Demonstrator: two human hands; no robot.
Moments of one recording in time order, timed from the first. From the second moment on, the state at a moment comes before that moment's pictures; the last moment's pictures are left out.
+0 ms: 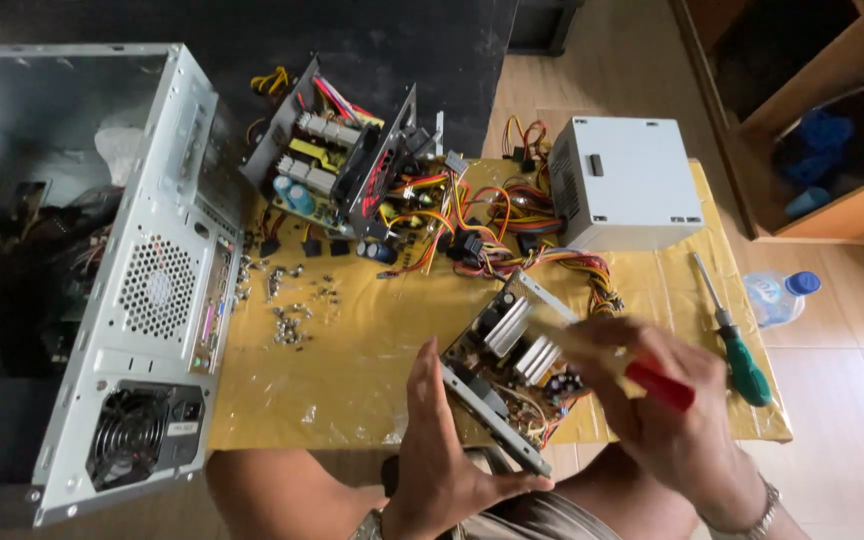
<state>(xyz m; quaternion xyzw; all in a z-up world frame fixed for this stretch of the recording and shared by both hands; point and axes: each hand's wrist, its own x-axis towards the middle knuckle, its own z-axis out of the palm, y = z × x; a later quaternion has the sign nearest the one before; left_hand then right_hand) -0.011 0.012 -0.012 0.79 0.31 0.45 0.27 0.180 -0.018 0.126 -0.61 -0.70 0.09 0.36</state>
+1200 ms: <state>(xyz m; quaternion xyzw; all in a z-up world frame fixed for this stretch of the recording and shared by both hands) -0.011 -0.008 0.017 0.79 0.32 0.45 0.27 0.176 -0.032 0.121 -0.52 -0.71 0.23 0.42</state>
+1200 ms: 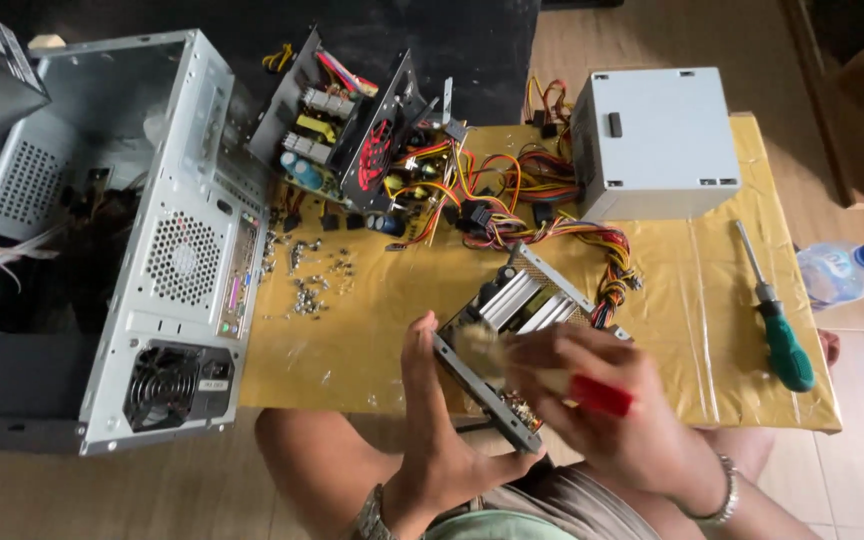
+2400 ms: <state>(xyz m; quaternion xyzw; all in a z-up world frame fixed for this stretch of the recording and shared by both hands) -0.015 -0.002 -0.003 0.77 0.34 0.45 0.30 0.178 -0.007 0.100 -0.55 -0.66 0.30 0.42</state>
